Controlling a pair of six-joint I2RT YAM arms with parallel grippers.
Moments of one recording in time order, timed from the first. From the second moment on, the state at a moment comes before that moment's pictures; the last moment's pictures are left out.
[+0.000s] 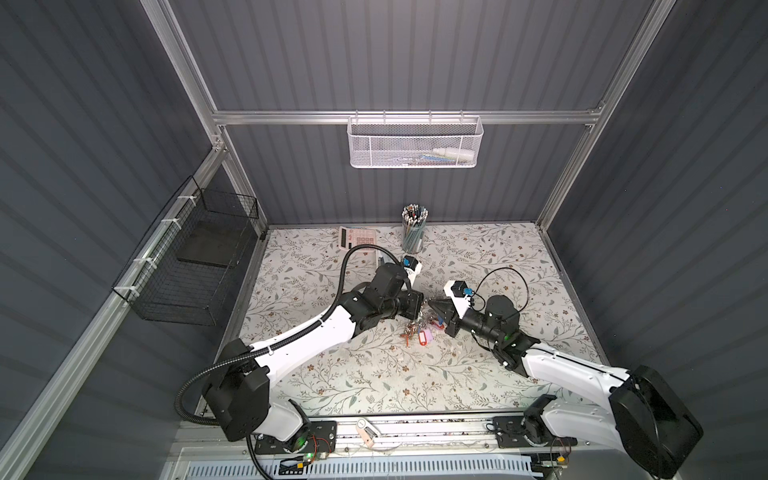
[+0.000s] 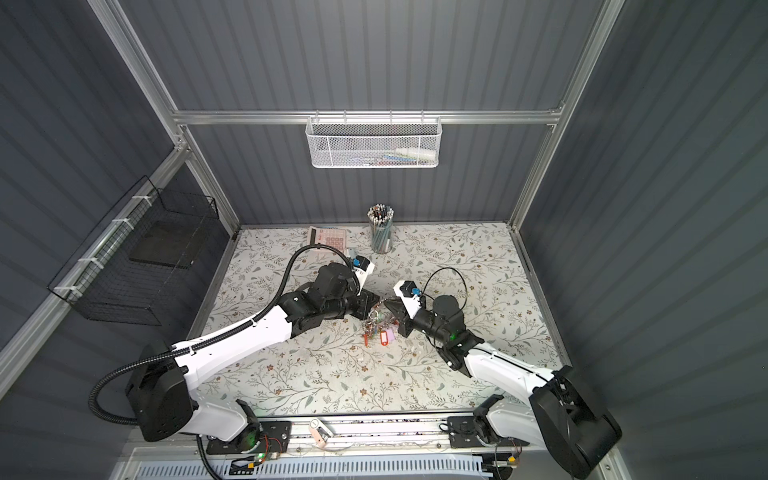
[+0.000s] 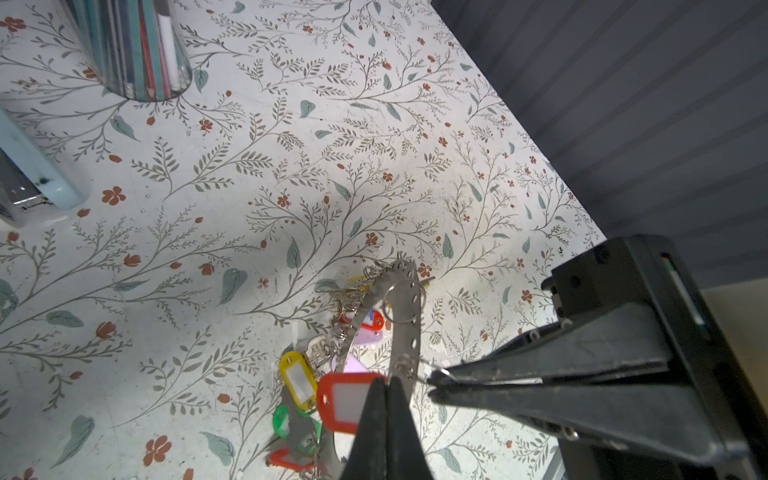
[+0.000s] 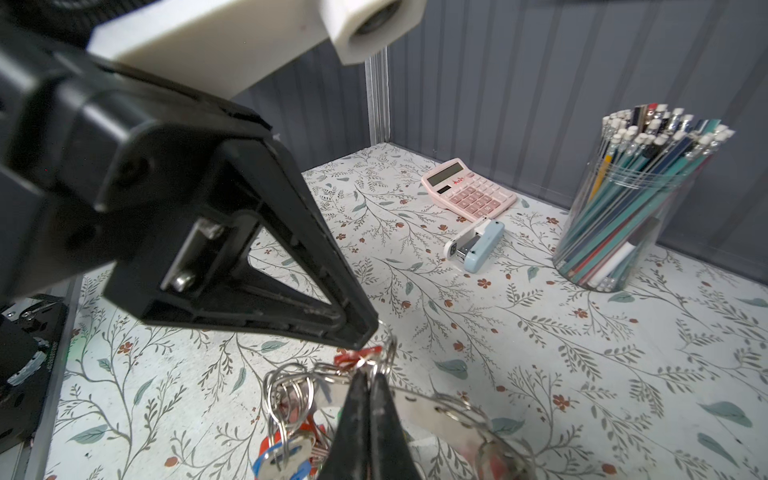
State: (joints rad) left arm -0.82 1.48 1.12 -0.29 0.13 -0.37; right arm 0.58 1.19 0.43 0.60 -0.39 -0.01
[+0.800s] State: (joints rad) left arm -0.76 1.58 1.23 -0.39 0.26 -0.35; right arm 0.58 1.20 0.43 0.59 -0.35 -0.02
